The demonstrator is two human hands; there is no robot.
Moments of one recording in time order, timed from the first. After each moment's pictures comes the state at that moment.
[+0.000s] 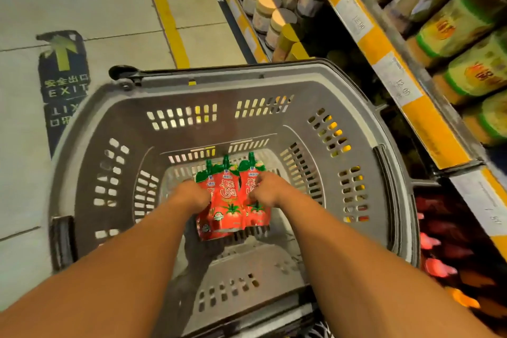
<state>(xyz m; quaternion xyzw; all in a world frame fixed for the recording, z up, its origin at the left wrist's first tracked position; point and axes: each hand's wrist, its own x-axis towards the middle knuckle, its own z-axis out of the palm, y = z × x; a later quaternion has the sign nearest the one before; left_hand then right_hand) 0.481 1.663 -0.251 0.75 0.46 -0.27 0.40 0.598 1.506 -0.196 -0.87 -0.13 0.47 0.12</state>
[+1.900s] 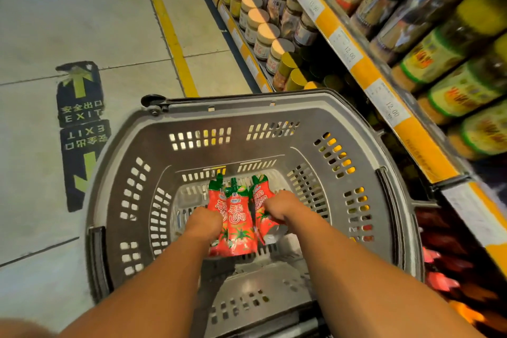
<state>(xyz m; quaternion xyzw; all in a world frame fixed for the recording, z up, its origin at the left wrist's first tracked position) 0.469 1.638 -0.253 0.60 0.56 -0.18 0.54 0.607 1.493 -0.216 -0.86 0.07 0.44 0.24</state>
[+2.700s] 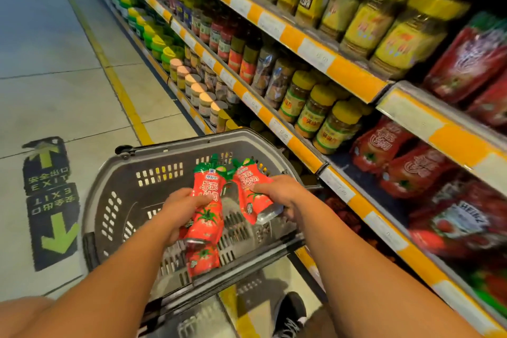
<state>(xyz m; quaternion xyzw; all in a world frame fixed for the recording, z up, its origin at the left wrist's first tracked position) 0.459 1.602 -0.042 0.60 0.34 -0.08 0.72 0.574 1.392 0.007 -0.81 0.06 0.33 0.48</state>
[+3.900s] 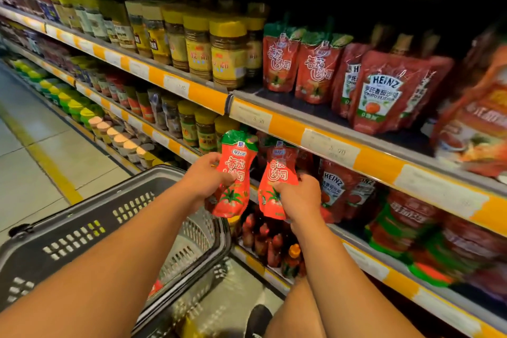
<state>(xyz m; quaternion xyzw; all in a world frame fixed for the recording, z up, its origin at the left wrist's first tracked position) 0.579 1.377 0.099 0.78 0.09 -0.09 0.61 0.553 1.178 0.076 -0.76 0.24 -0.05 0.60</state>
